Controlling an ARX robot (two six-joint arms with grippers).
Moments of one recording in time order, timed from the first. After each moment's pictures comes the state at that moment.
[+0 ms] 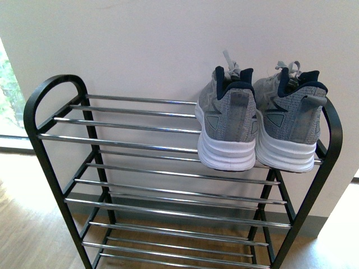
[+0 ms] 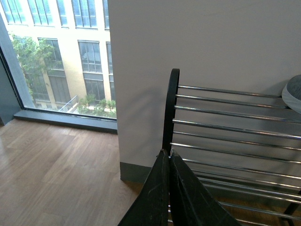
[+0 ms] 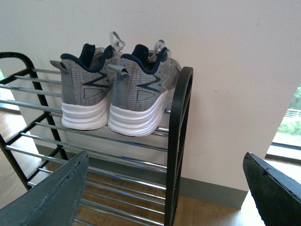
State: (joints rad) left arm 0.00 0.03 0.04 0.00 0.00 -0.01; right arm 0.00 0.00 0.02 0.00 0.00 -0.01
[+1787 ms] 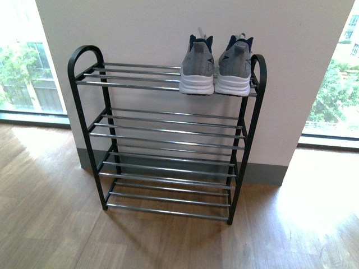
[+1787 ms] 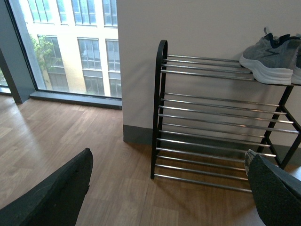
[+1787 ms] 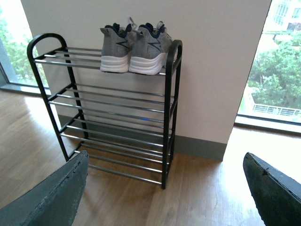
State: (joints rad) left arm 0.00 0.02 0.01 0.00 0.00 -0.01; right arm 0.00 0.00 0.02 0.00 0.00 -0.01
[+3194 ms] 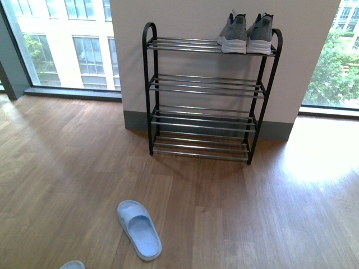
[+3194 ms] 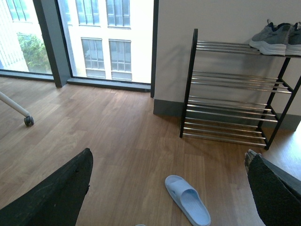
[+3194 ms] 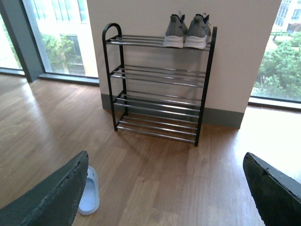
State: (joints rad) left arm 0.00 0.02 0.01 0.00 0.00 -0.01; right arm 0.00 0.00 0.02 0.00 0.00 -0.01
